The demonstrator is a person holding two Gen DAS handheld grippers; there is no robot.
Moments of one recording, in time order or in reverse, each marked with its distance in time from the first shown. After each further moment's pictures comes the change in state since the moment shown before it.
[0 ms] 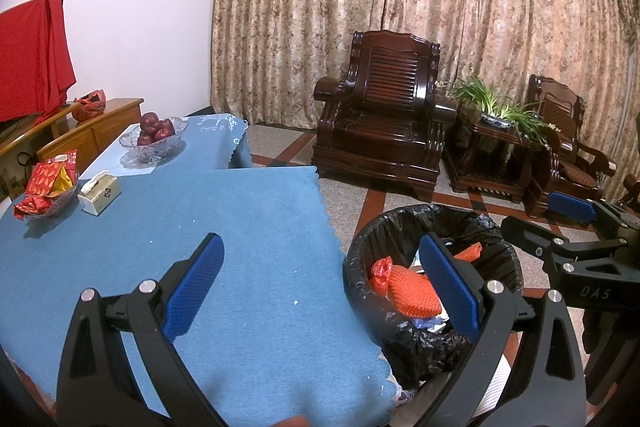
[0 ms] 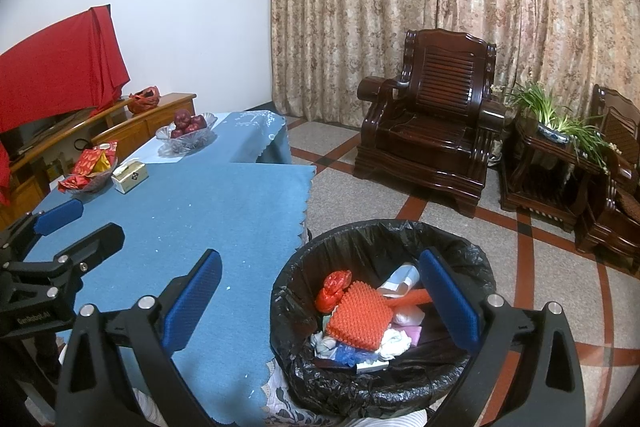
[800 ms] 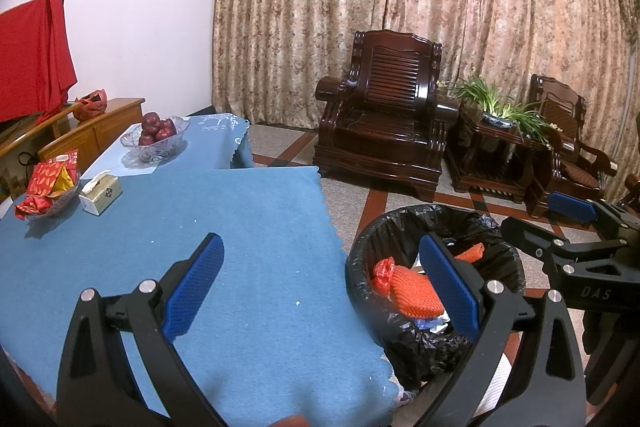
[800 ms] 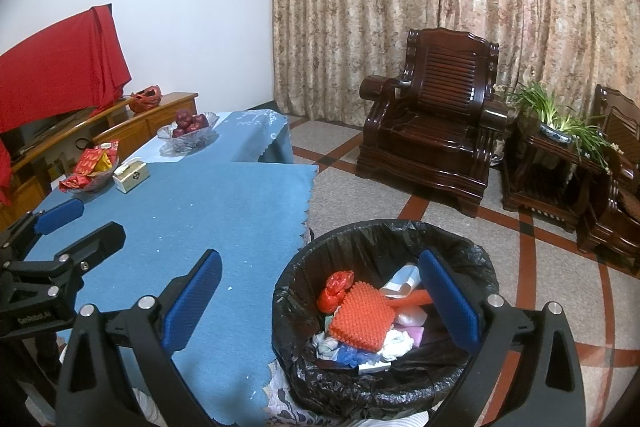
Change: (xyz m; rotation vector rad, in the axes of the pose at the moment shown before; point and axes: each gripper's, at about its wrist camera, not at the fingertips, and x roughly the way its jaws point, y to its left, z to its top) left arm -0.001 0.002 0.002 0.002 0.001 0.001; right arm 0.001 0.002 0.001 0.000 0.002 0.001
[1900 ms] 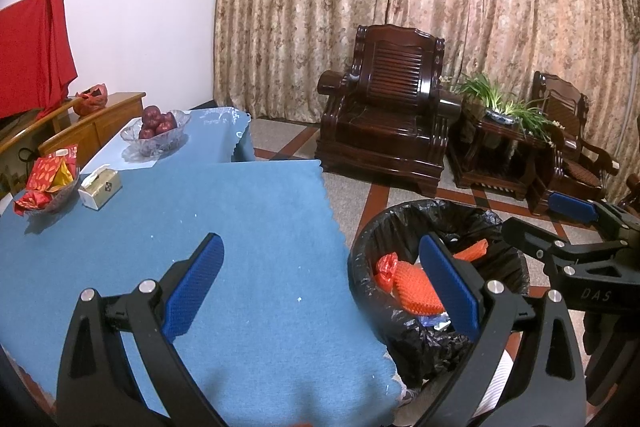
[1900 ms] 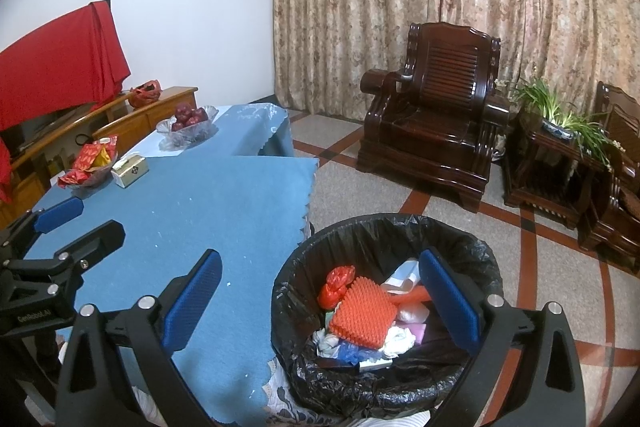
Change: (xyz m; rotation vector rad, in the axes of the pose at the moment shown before) left arm -0.001 0.003 0.001 -0.004 0.007 0.001; right arm 0.000 0.009 -0.006 0.001 0.013 0.001
